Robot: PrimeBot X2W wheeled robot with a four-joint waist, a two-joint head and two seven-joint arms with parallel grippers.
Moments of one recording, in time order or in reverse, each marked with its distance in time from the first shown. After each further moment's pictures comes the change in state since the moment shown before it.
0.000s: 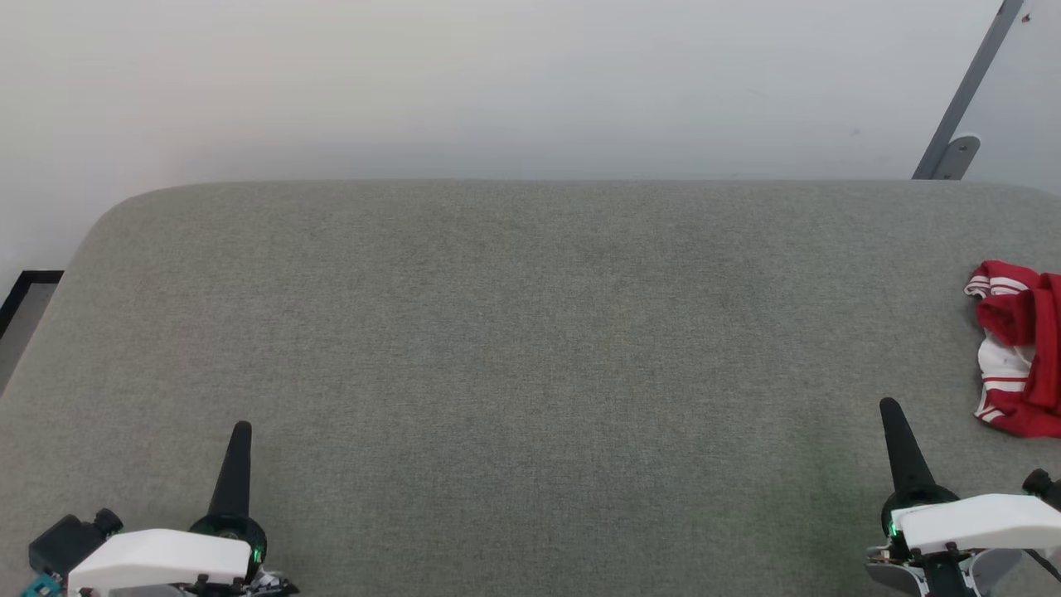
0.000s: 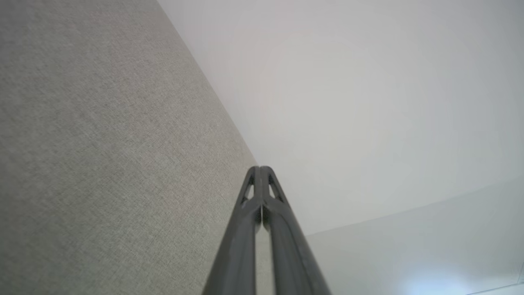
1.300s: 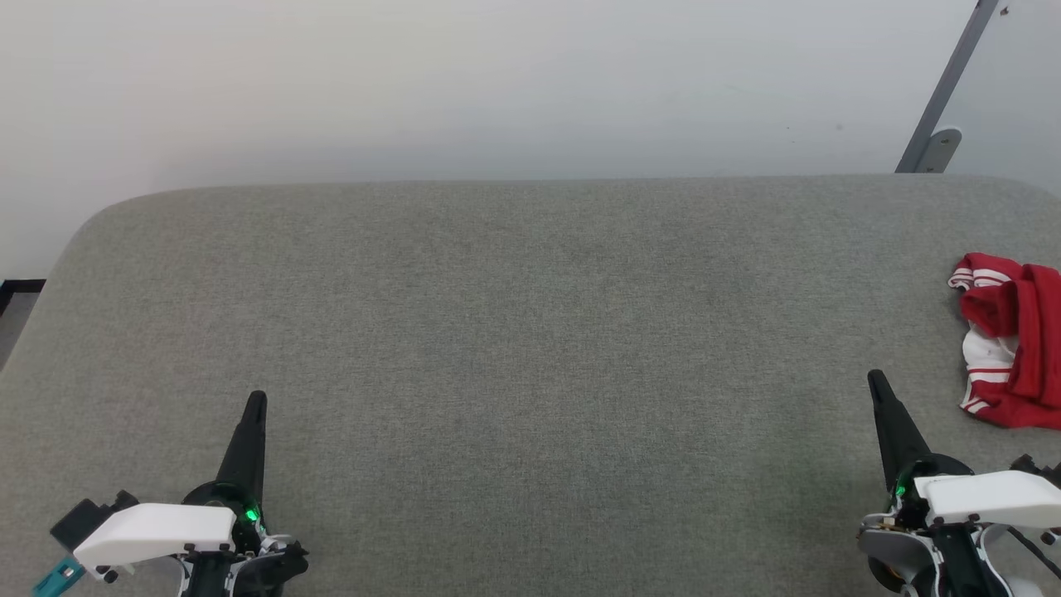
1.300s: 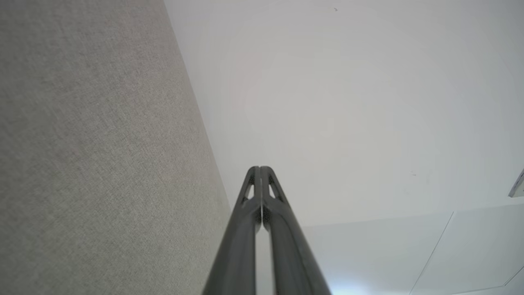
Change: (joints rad) left arm -0.076 -0.049 0.033 0.033 -0.278 0.000 0.094; right arm -0.053 0.013 -0.004 0.007 0.342 0.000 0.091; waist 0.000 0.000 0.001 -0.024
